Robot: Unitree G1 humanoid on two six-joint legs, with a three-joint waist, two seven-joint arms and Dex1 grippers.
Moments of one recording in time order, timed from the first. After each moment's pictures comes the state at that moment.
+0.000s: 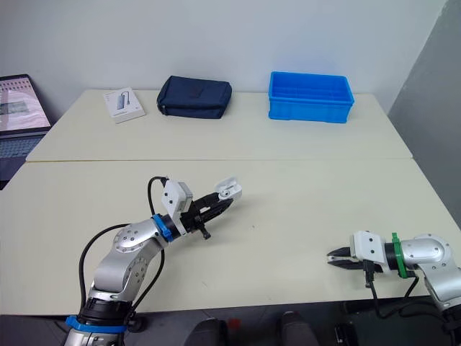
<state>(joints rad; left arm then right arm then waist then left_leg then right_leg) -0.25 0.38 -0.01 -0.11 -0.31 0.24 -0.77 -0.10 -0.91 0.08 0.15 0.22 -0.23 1.31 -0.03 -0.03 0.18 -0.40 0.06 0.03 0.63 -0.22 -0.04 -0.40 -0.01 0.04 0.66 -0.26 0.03</state>
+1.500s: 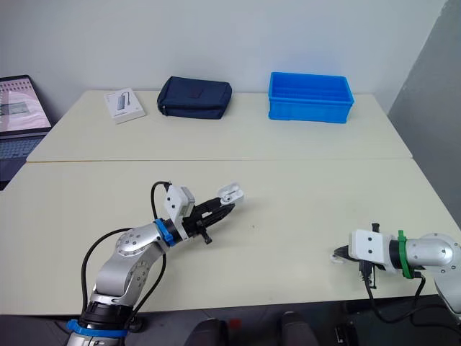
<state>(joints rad) -0.22 0.37 -0.03 -0.11 -0.31 0.23 -0.79 0.02 -1.00 -0.01 -0.16 0.11 -0.03 1.13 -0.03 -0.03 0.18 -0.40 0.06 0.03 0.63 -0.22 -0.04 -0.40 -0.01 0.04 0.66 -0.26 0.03</state>
